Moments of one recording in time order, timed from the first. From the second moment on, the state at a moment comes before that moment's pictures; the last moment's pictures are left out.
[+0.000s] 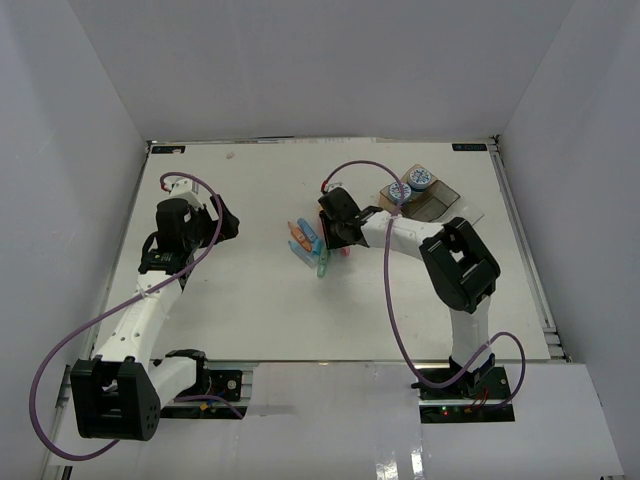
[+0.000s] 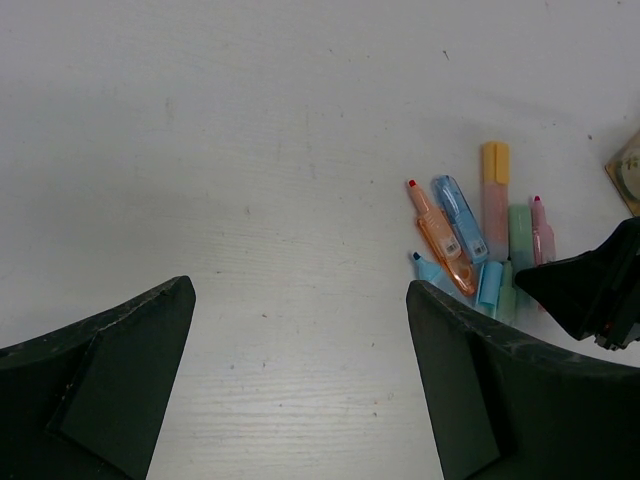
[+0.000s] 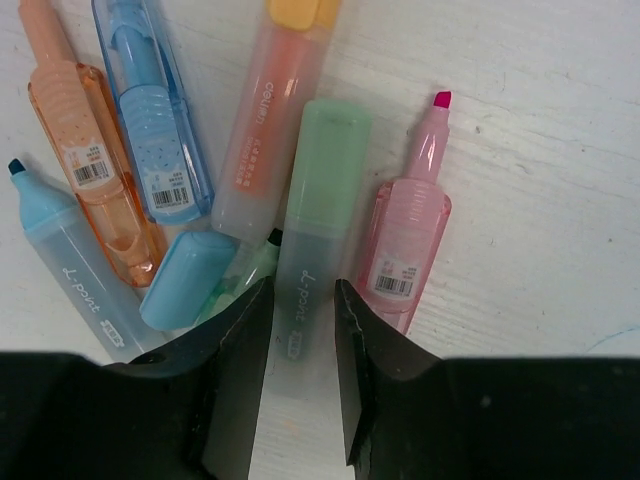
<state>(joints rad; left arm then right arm) -0.05 1.06 0.74 -0.16 0.10 -0.33 0.75 1.97 1.33 -0.29 0.18 0.35</state>
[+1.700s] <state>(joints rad) -0.05 1.06 0.74 -0.16 0.11 -0.33 0.10 1.55 1.08 -0.28 0.18 0.57</state>
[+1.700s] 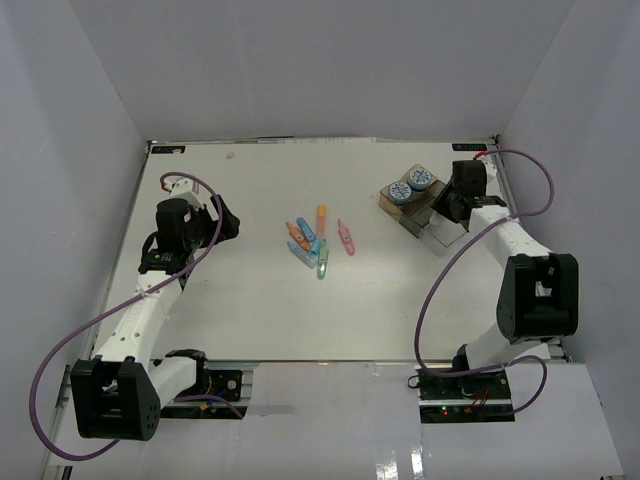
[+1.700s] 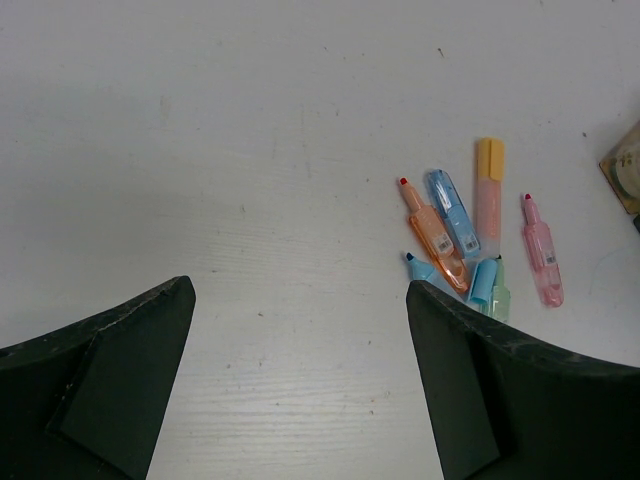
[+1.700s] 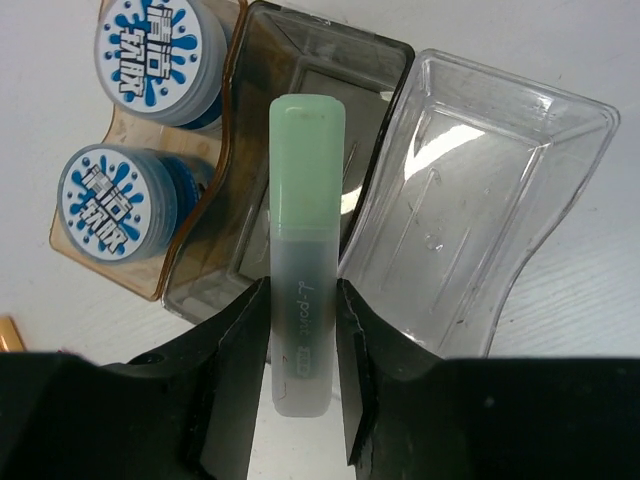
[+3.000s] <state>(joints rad) -0.05 1.06 0.74 -0.16 0.11 -0.34 0.66 2.06 1.68 -0.32 0.16 0.31</state>
